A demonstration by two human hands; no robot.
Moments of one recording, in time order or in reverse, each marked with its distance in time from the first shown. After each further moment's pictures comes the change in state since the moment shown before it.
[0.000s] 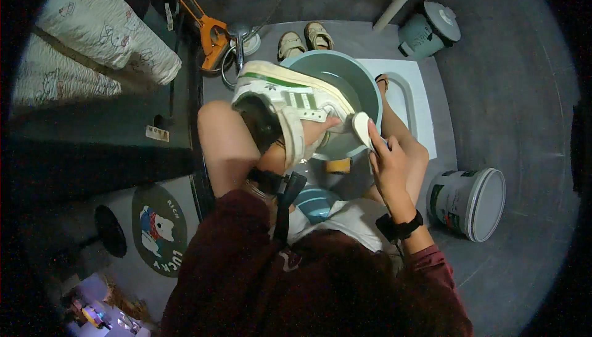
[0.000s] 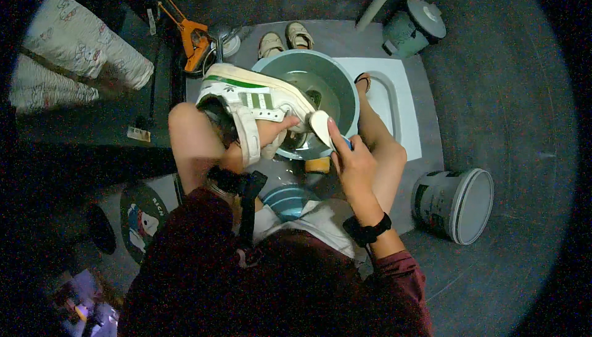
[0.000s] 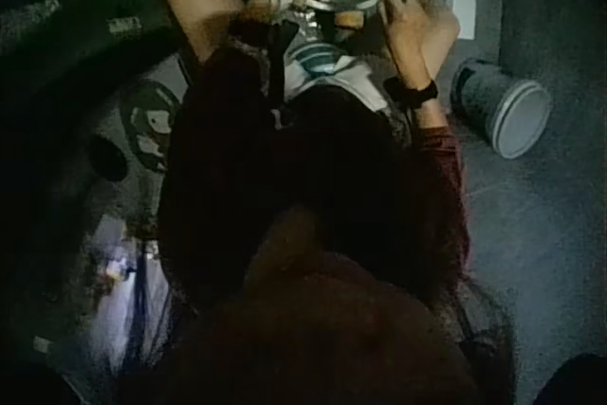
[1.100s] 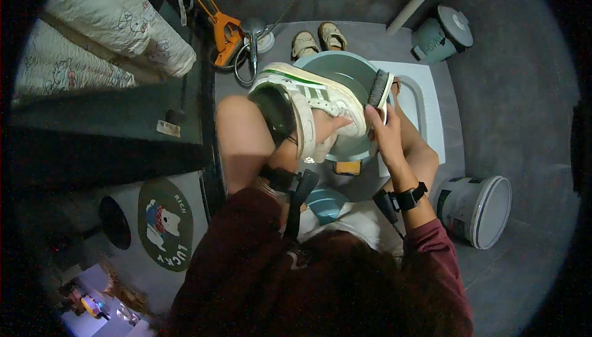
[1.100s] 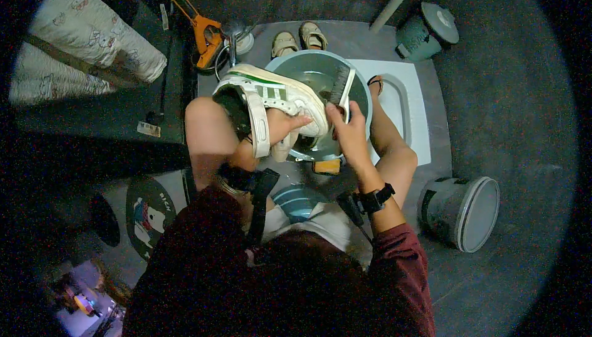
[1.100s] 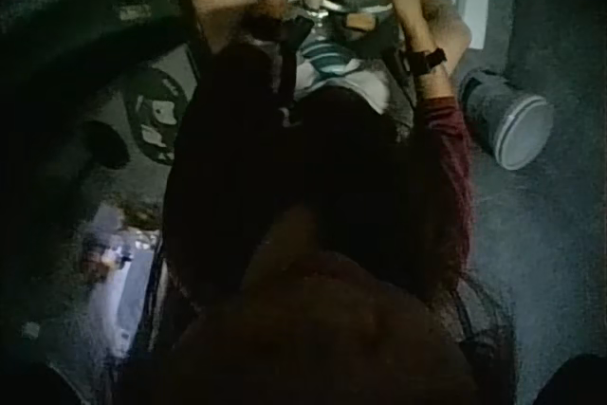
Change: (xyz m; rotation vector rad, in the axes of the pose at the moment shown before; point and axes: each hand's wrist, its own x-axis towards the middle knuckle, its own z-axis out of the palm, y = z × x) left_hand 0.011 -0.034 -0.002 -0.031 -0.014 0.095; right_hand 0.064 -0.009 0.038 0.938 -0.059 0.427
